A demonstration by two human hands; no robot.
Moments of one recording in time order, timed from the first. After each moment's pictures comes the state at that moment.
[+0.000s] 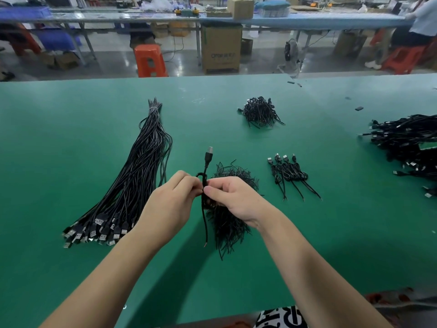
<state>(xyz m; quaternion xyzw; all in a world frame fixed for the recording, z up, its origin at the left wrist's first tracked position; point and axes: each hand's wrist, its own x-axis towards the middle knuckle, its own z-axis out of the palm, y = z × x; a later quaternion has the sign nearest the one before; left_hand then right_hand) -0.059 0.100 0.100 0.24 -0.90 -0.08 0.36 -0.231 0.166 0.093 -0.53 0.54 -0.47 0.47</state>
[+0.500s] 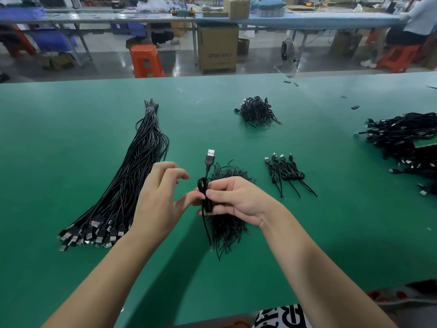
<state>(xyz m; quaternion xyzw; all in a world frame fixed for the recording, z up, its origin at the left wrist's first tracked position) -0.058 0.089 0.090 0.27 -0.85 -0.09 0.43 -0.244 0.169 0.093 -0.39 0.41 -0.51 0.65</state>
